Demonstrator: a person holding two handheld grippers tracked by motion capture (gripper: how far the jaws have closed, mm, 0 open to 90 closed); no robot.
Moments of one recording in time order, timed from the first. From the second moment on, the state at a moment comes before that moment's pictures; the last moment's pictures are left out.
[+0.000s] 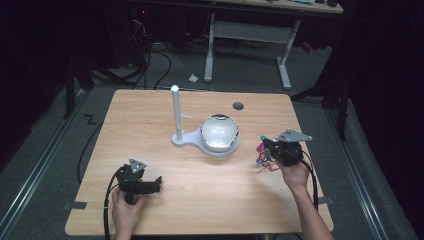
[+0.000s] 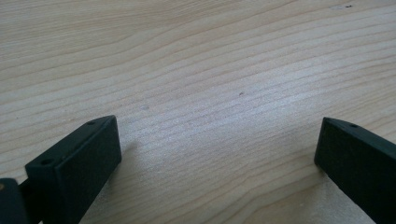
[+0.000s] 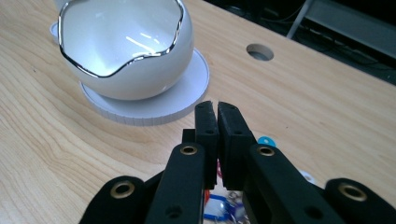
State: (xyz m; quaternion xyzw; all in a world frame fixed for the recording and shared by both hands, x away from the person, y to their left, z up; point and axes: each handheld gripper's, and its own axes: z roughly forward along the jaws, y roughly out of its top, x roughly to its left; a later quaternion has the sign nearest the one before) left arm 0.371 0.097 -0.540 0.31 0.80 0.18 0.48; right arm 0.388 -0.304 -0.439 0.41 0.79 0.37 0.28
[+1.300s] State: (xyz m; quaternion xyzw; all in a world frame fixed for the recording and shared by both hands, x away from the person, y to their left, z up) left arm 0.371 0.097 -0.540 0.31 0.80 0.18 0.48; right arm 0.371 -0.285 -0.319 0.32 0.78 0.45 0.29
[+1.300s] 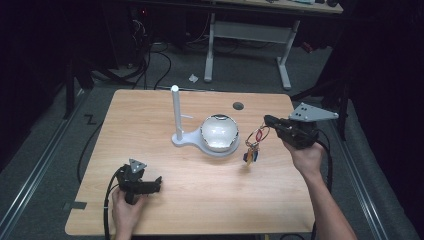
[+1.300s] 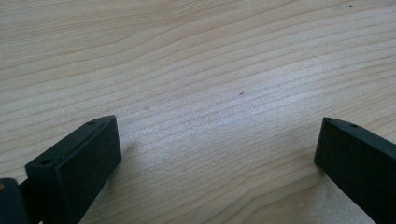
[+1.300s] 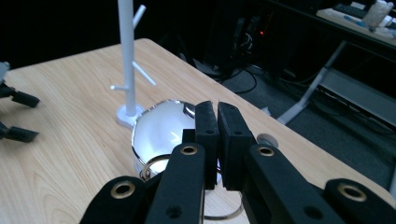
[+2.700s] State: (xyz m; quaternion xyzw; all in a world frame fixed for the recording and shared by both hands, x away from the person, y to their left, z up) left arm 0.371 0.097 -0.540 0.31 0.80 0.18 0.48; right arm 0.427 -0.208 -0.278 0.27 0.79 0.47 0.27
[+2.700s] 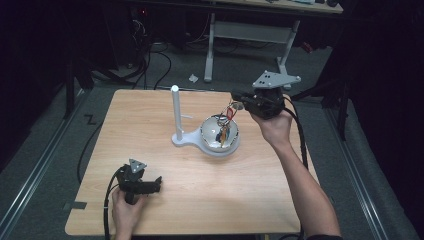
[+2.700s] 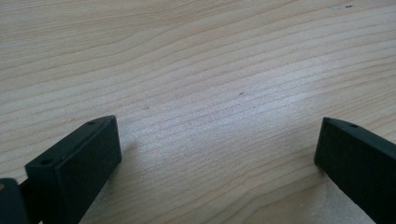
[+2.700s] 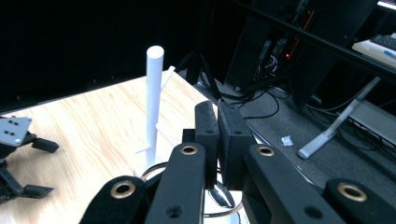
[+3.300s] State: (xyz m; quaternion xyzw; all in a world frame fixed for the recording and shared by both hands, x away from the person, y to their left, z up) left arm 0.371 0.097 -0.540 0.31 0.80 0.18 0.48; right arm 0.449 -0.197 -0.316 0.30 0.81 0.44 0.25
